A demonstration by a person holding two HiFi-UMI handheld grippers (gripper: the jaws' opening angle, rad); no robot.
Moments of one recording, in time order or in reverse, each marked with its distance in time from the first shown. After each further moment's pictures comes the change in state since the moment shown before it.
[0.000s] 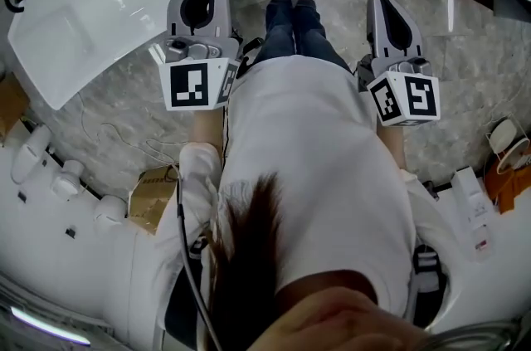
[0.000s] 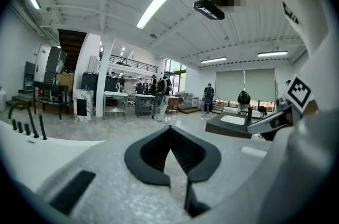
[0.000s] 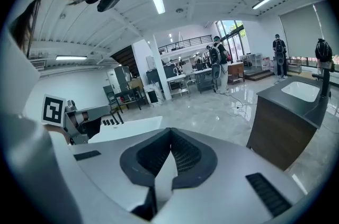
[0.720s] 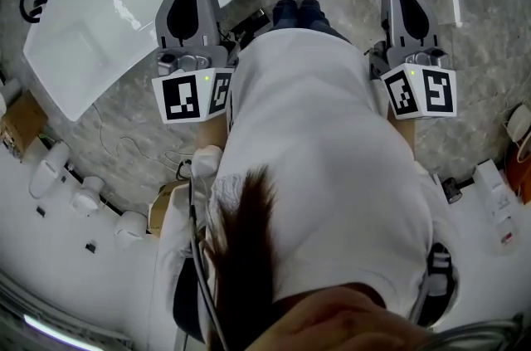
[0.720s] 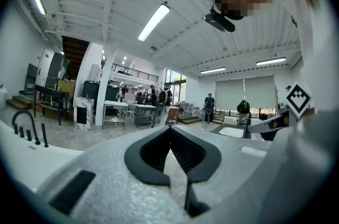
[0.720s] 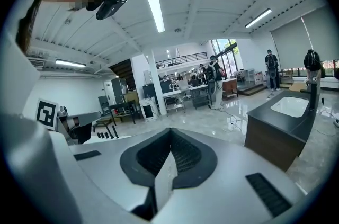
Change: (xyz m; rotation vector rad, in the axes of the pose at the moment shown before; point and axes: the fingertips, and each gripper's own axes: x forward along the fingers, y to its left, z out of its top) left arm -0.050 -0.012 0.070 -0.005 -0.114 0.004; right arm -0.065 0.009 0.062 -0.018 -0.180 -0.061
